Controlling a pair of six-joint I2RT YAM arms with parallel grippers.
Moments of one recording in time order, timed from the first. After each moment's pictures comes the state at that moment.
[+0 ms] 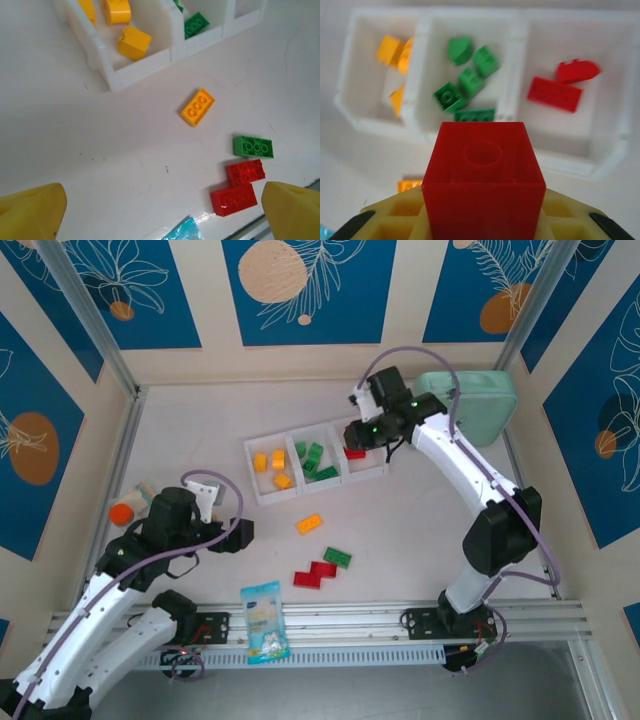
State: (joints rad) left arm -0.50 0.65 0.76 -0.88 0.15 -0.34; right arm 0.42 1.69 1.64 -0.96 -0.19 0.12
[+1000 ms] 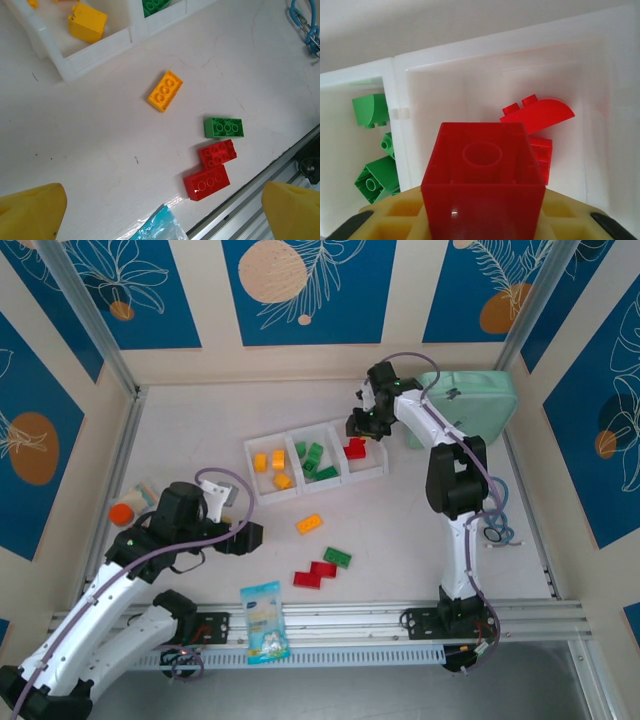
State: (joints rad) left arm -0.50 0.70 0.76 -0.85 0.29 -0.31; right arm 0.29 2.20 1.95 -0.96 -0.32 0.25
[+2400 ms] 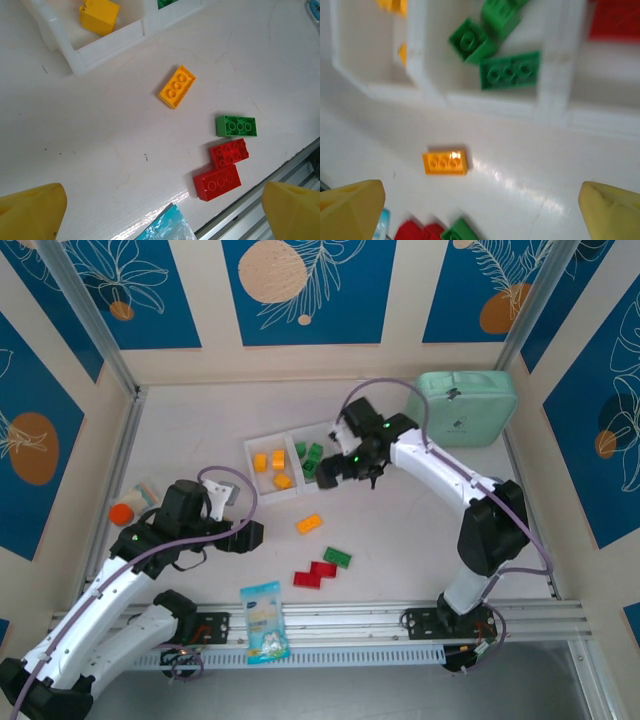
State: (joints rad) left arm -0.50 0.73 0.76 -0.85 0.26 -0.31; right arm 0.62 1.68 1.45 -1.00 -0.22 0.18
